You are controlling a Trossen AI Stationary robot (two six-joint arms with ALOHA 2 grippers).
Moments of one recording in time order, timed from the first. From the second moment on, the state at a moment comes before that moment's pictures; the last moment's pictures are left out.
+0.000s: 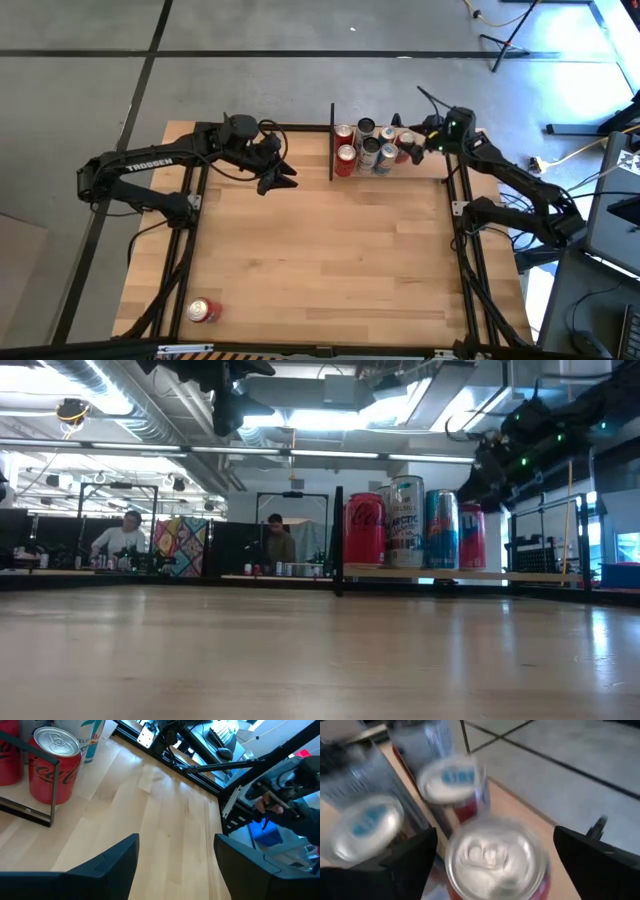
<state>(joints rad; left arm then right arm) 0.36 1.18 1.03 -0.36 0.46 -0.39 -1.07 1.01 0.53 -0.03 -0.48 -0.12</state>
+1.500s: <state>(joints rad) -0.45 1.18 1.03 -0.06 0.29 -0.67 0.41 1.26 1.06 0.02 0.20 0.58</state>
